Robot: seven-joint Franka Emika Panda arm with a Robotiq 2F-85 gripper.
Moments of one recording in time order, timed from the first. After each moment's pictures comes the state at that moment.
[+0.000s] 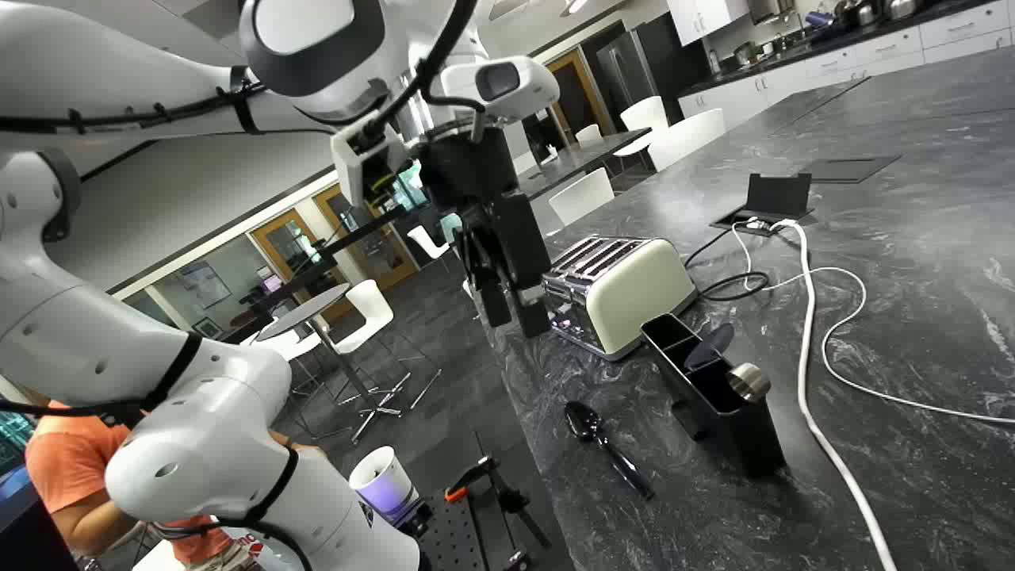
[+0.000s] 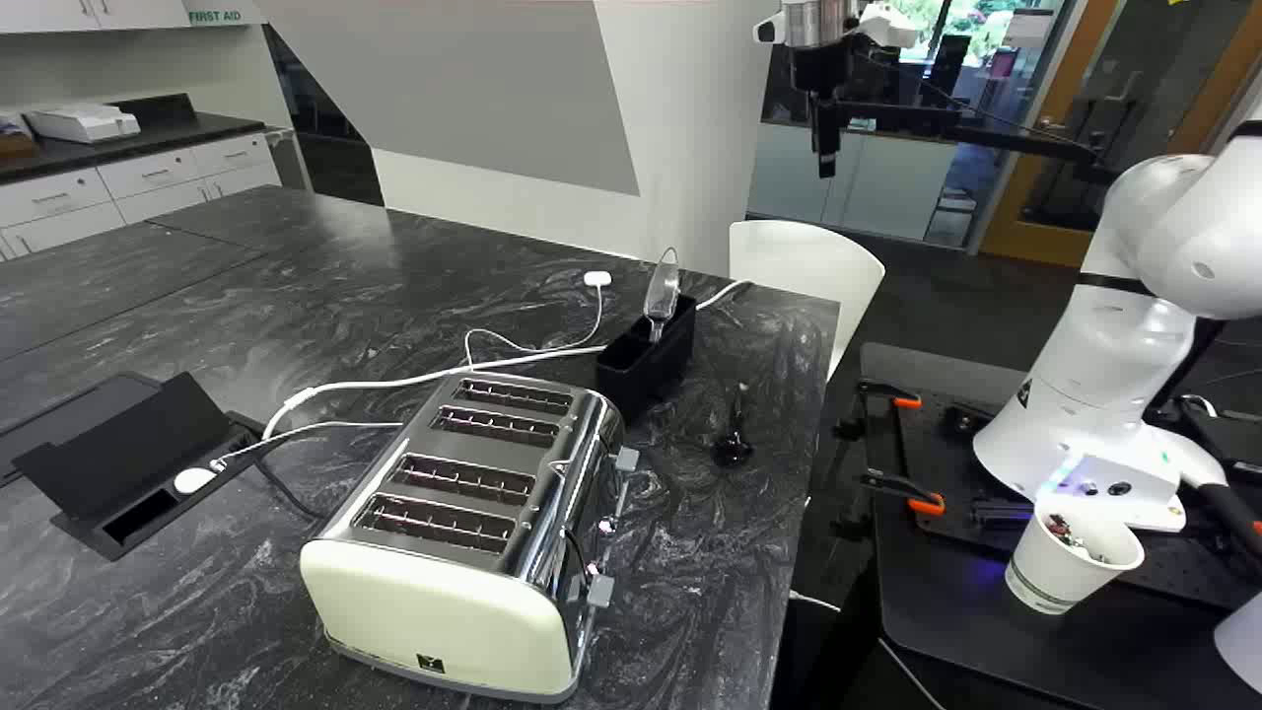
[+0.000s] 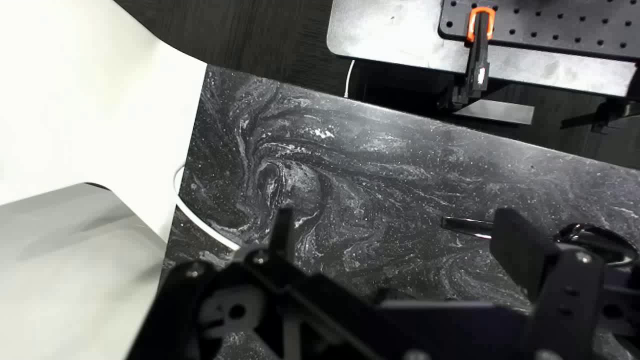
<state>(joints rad) -0.15 -0.36 -0.21 -2.34 -0.33 1.81 -0.39</state>
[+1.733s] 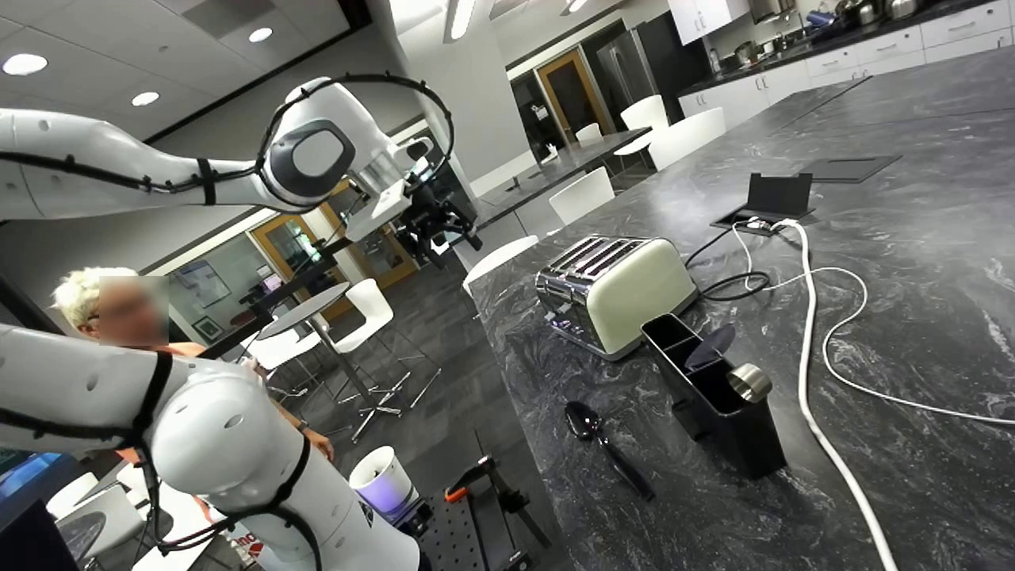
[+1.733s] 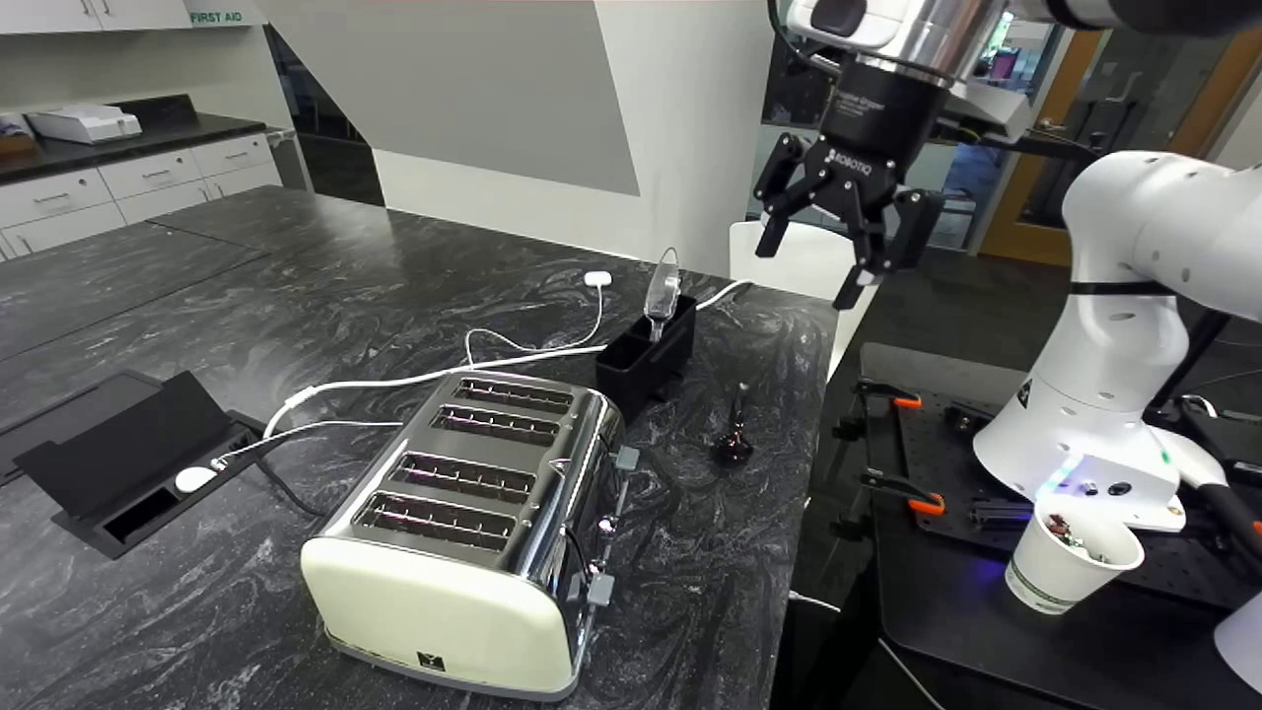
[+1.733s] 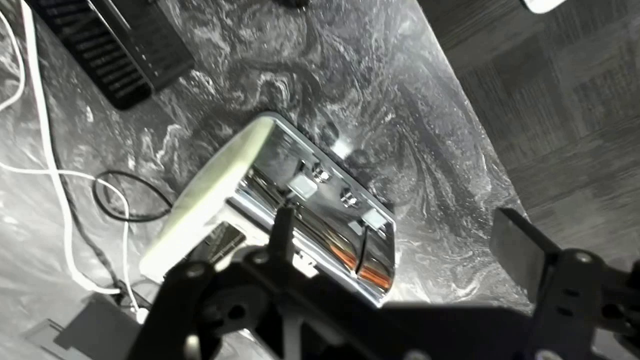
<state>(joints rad) 0.37 -0.62 0.13 -2.64 0.10 2.28 -0.46</state>
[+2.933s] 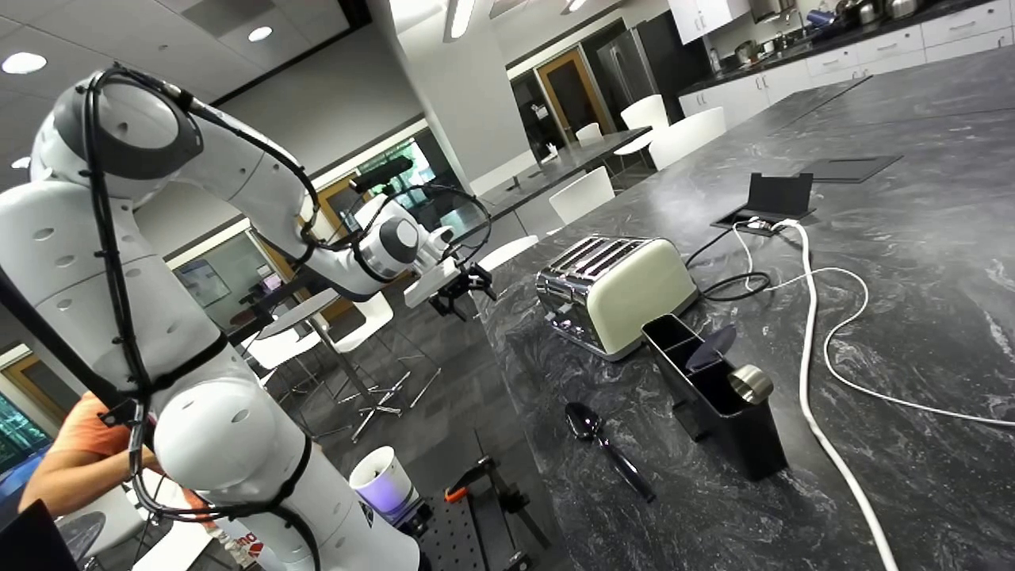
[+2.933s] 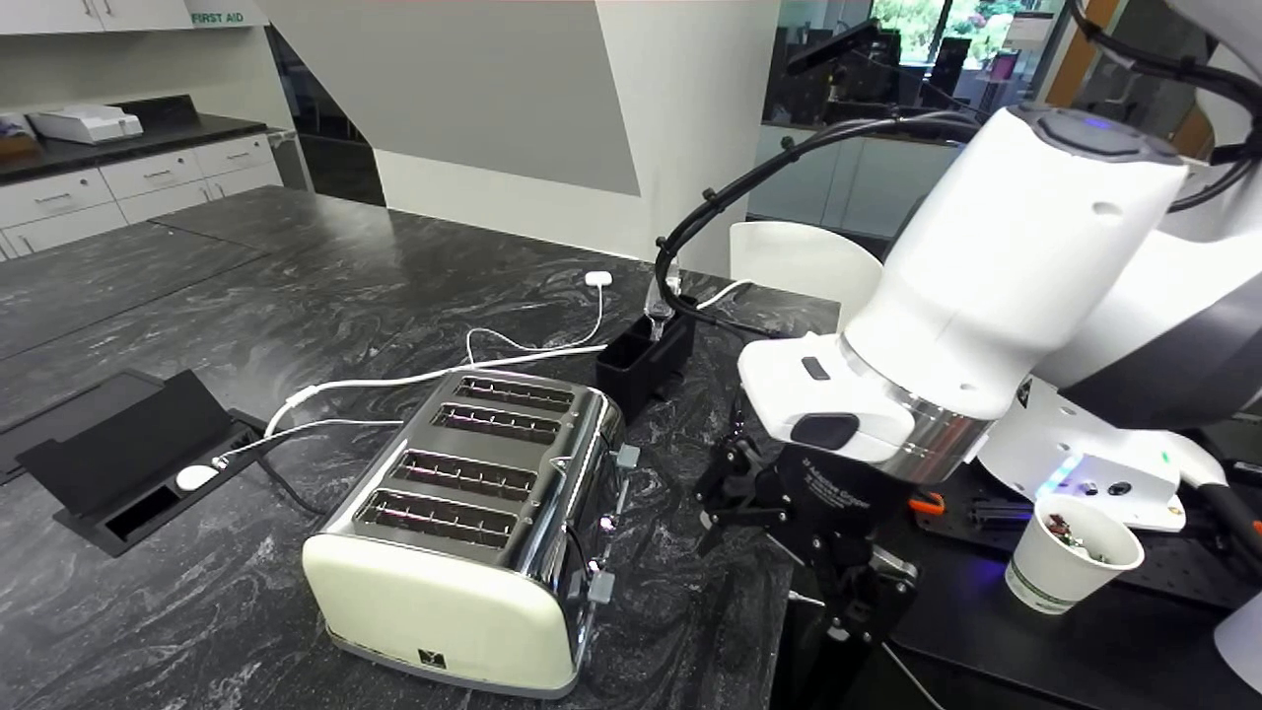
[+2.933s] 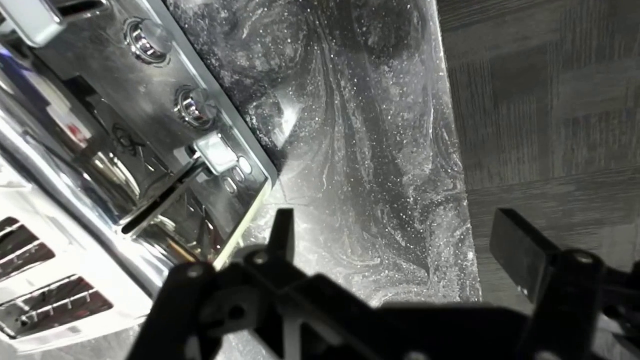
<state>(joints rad) 0.41 0.04 0.42 -2.52 -0.34 2.82 -0.06</state>
